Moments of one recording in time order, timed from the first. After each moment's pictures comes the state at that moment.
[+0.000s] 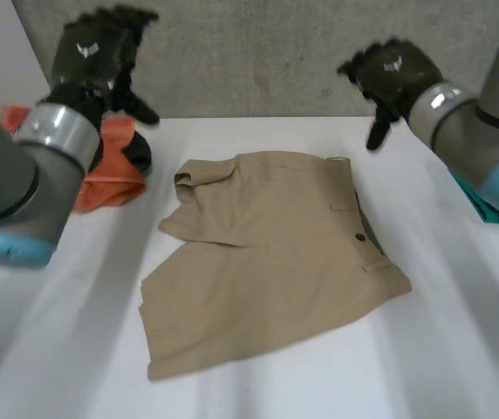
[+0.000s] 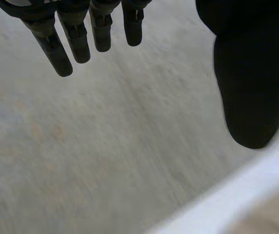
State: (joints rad) left arm 4.32 -1.83 -1.40 3.49 -1.50 3.23; right arm 1.93 -0.97 0.78 0.28 1.38 2.62; left_hand 0.19 0.20 0.21 0.20 0.04; right_hand 0.22 0.21 0.21 0.21 0.04
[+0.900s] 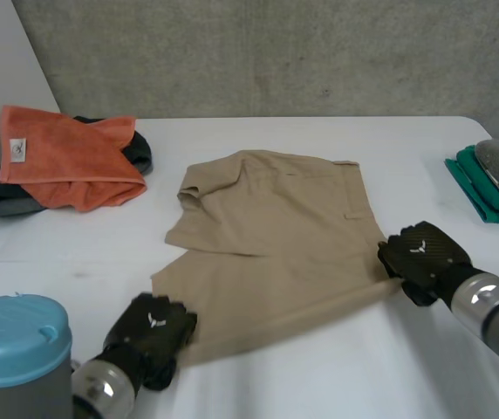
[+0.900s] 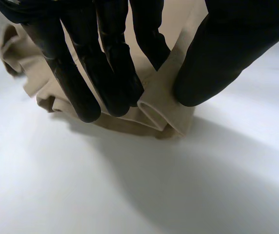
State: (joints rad) left arm 4.10 -1.74 -2.04 3.22 -1.61 3.53; right arm 1.68 -1.35 1.93 -0.10 1.17 2.32; left_hand 1.16 1.19 1.19 1.20 0.98; right_hand 1.04 1.15 1.18 1.19 0.97
